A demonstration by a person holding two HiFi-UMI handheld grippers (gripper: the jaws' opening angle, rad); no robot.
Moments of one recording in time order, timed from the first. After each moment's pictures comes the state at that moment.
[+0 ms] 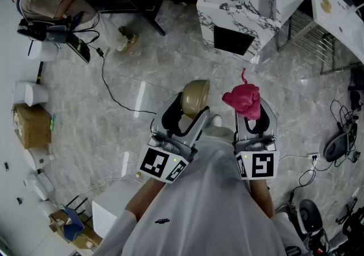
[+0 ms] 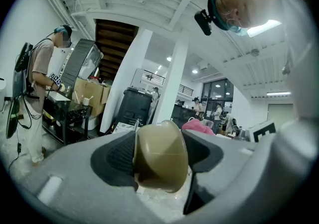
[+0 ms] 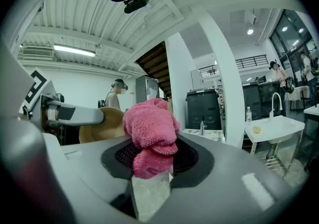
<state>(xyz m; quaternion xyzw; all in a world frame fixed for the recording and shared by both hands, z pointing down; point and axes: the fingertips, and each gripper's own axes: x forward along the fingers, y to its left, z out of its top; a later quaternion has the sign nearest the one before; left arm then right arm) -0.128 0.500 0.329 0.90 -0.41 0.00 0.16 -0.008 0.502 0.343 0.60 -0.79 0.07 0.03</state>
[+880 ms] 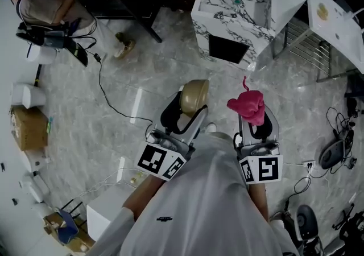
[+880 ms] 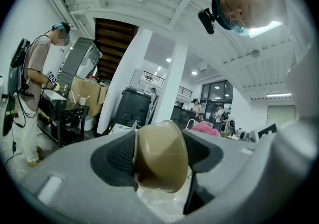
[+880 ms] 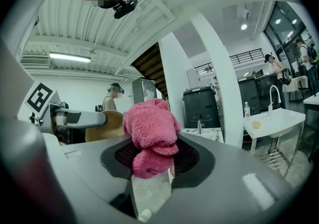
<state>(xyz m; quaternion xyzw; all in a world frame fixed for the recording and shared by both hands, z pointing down) -0.098 0.474 0.331 0.90 -0.41 -0.01 0.16 0.037 0.494 0.346 0.60 -0.79 0.10 0.01</state>
